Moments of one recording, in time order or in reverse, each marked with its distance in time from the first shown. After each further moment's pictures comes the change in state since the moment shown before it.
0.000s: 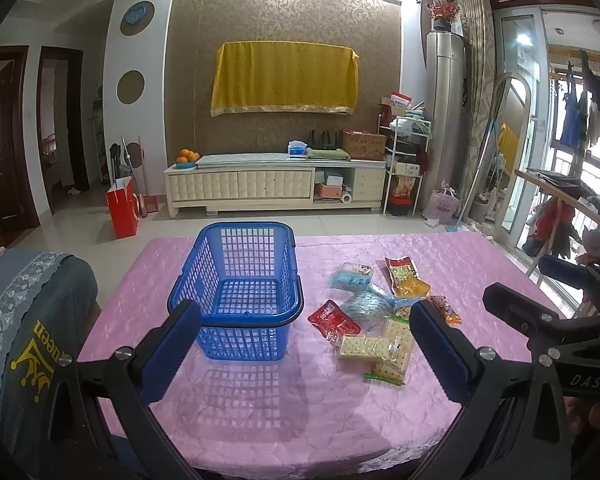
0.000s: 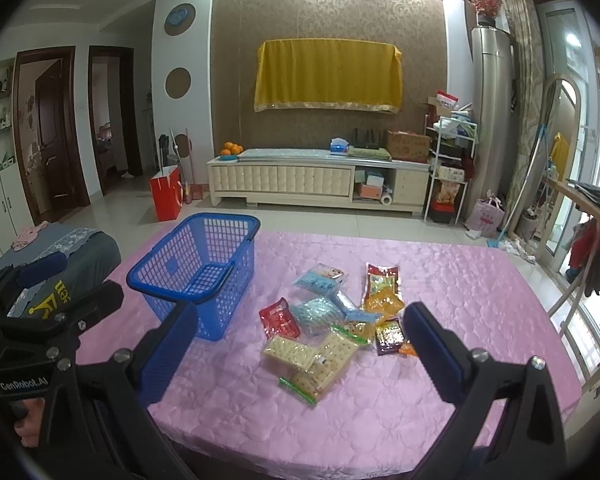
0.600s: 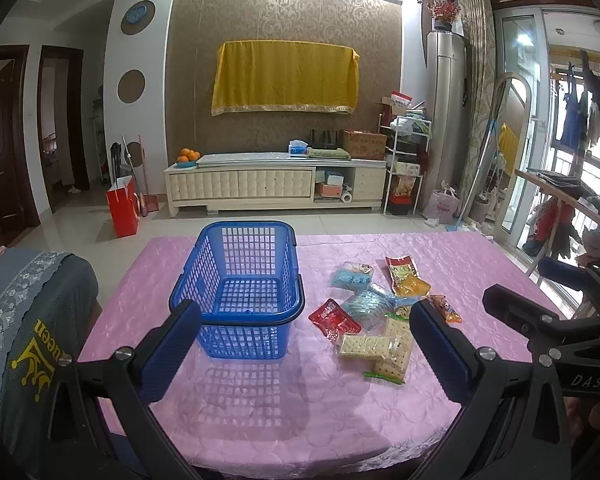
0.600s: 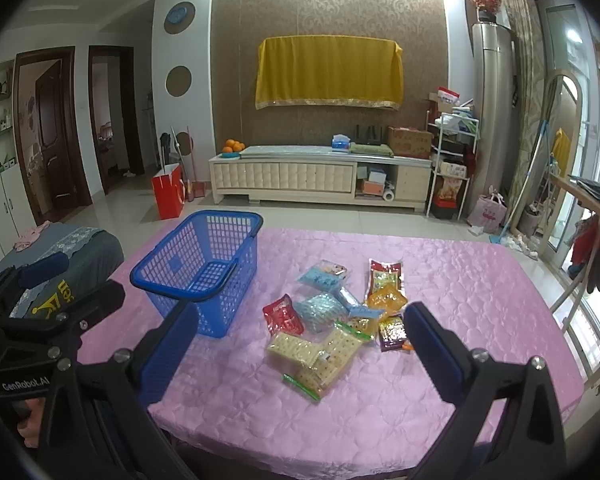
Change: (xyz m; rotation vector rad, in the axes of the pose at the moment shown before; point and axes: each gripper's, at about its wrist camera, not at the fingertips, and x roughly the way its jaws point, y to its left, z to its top) left arm -0.002 -0.001 -0.004 0.004 -0.005 0.006; right arm -0.001 0.001 0.000 0.006 0.015 0.011
